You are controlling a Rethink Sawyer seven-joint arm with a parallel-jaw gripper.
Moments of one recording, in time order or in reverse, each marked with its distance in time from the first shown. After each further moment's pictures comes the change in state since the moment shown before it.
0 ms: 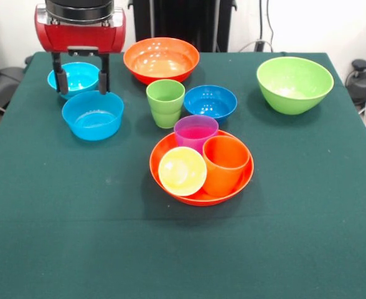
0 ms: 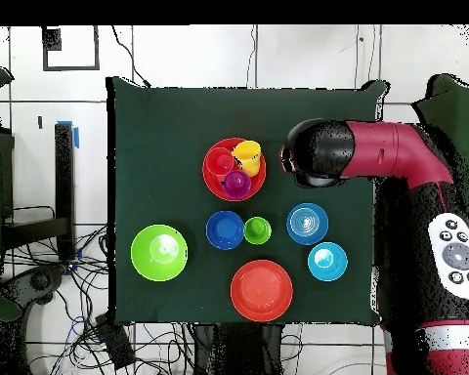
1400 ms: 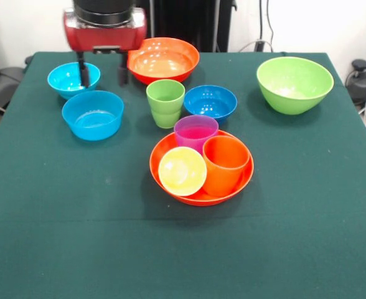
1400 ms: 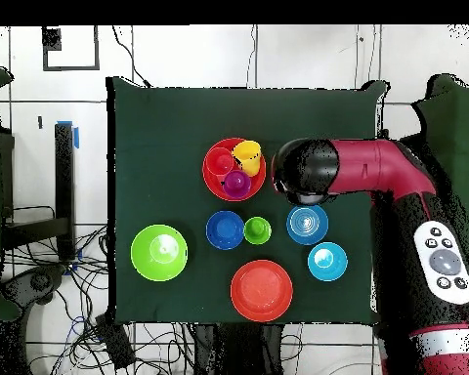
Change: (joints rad) arm 0.004 -0.012 -0.024 0.093 -0.027 0.000 0.000
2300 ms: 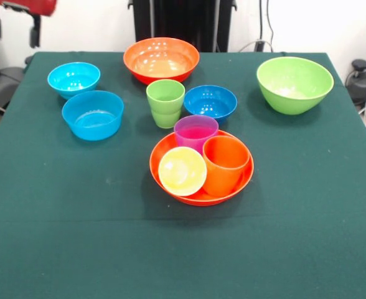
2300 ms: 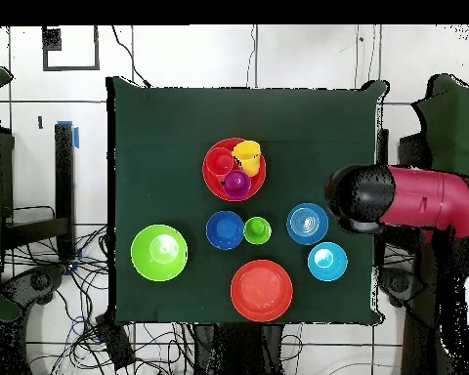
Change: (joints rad) arm 0.027 -0.074 -0.262 -0.016 -0.025 -0.014 0.026
